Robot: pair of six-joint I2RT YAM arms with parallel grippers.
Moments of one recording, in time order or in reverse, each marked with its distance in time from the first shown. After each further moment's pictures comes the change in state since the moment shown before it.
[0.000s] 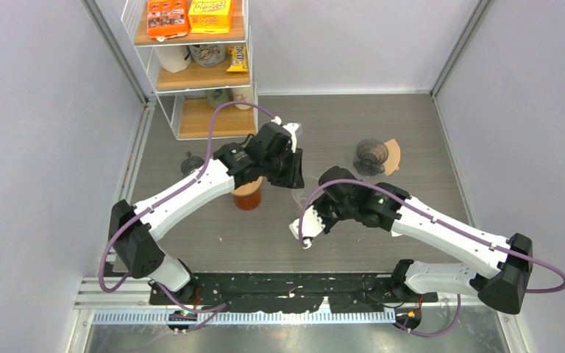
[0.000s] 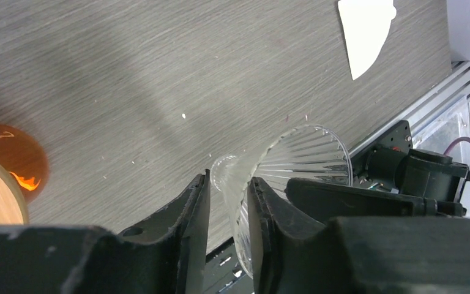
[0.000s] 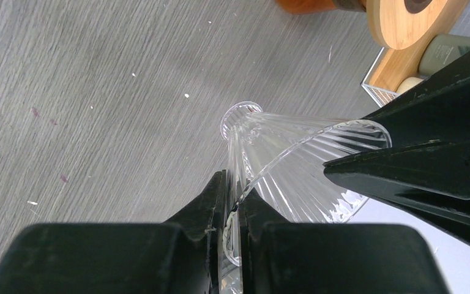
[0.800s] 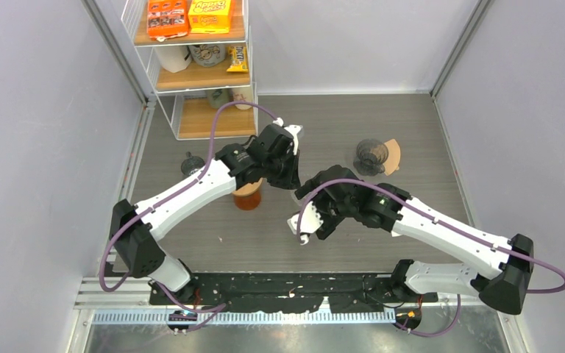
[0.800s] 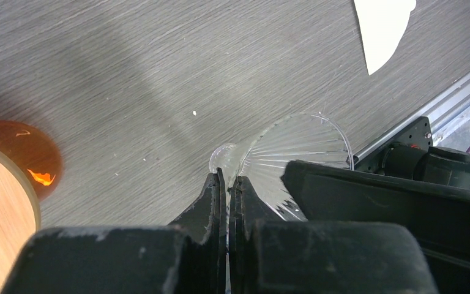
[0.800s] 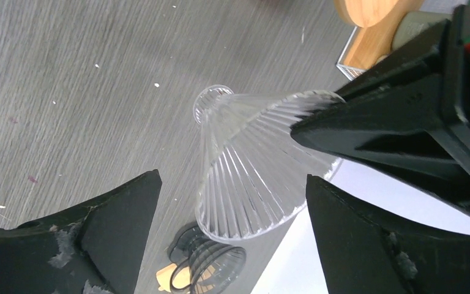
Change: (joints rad) left arm -0.018 0.006 0.008 -0.026 -0.031 0.031; right arm 0.006 0.003 -0.002 0.058 0.071 0.008
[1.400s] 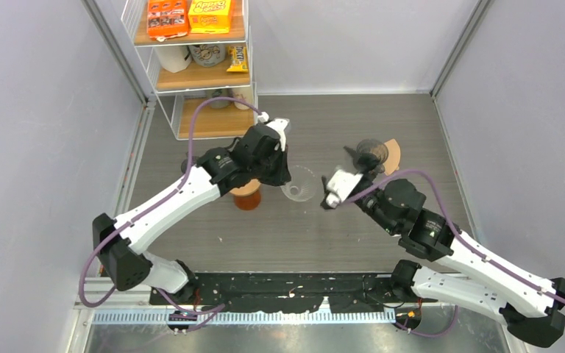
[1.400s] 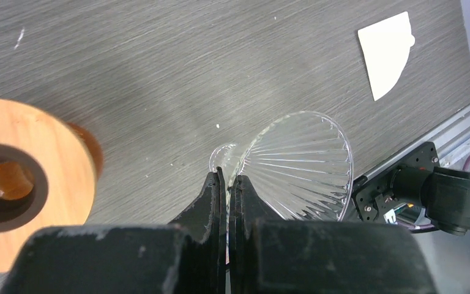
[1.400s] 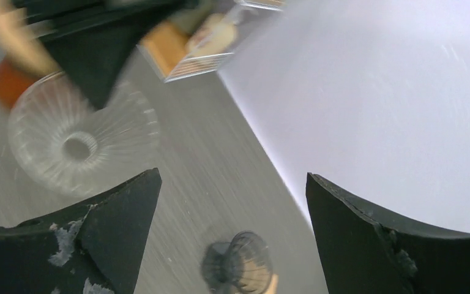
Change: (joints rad) left arm 0.008 -0.101 -0.028 0.005 -0.109 0.011; right arm 0.001 -0.410 -0.195 0.498 0.228 0.474
